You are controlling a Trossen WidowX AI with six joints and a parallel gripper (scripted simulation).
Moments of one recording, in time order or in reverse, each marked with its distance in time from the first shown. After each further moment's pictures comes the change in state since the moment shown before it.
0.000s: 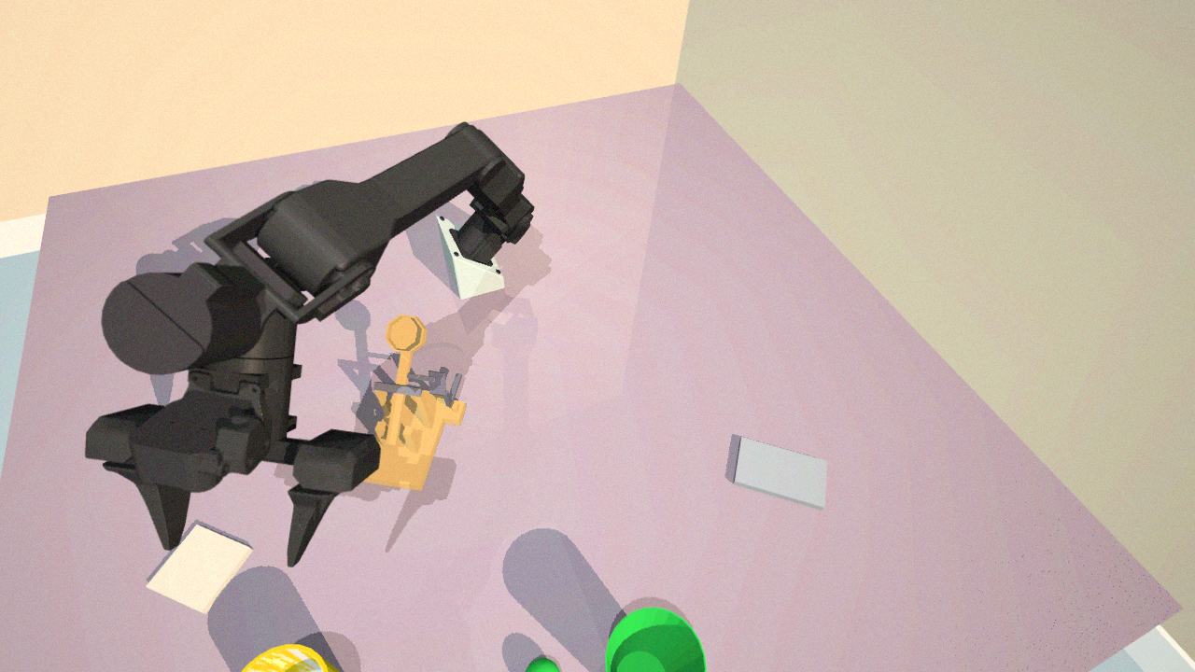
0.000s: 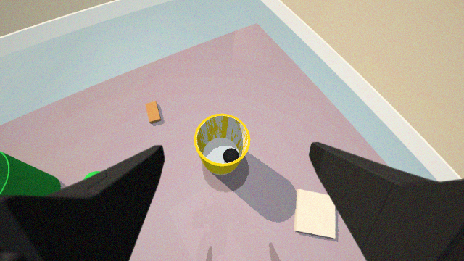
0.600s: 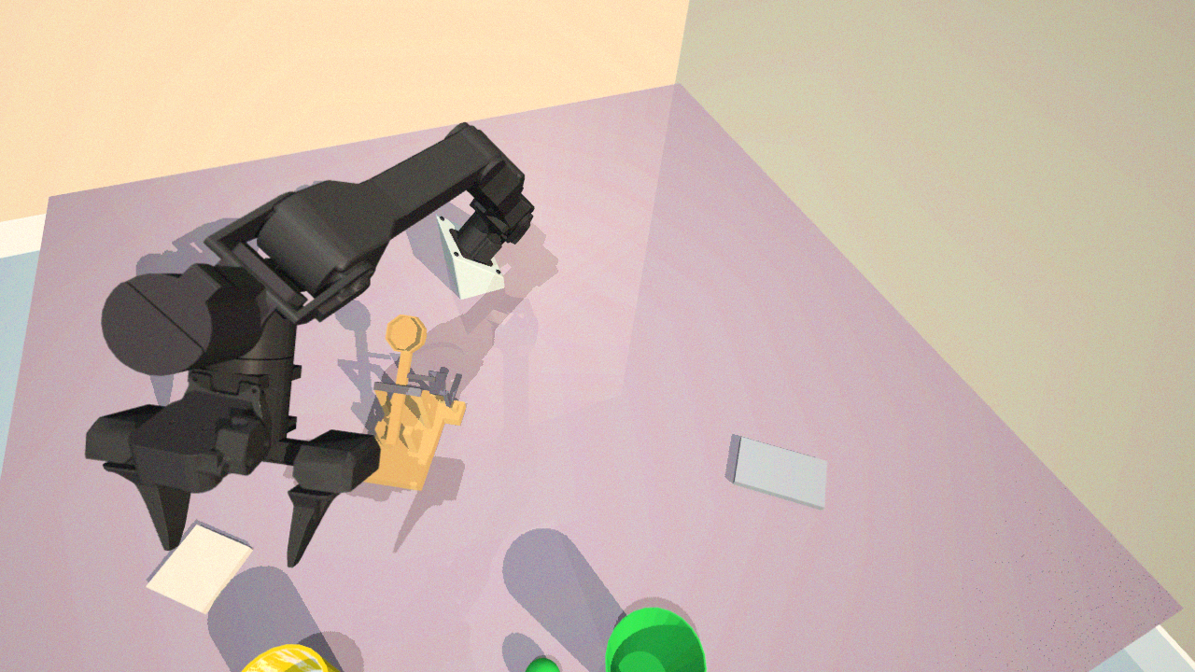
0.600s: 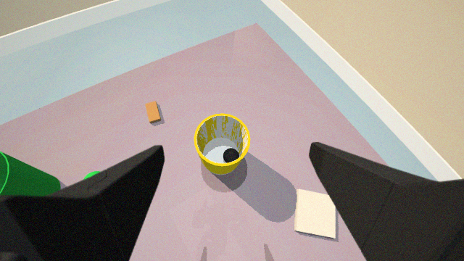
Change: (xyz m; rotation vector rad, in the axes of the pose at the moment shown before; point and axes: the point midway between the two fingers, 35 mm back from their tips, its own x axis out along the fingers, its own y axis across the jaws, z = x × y) arm 0.000 0.000 0.000 0.000 0.000 0.000
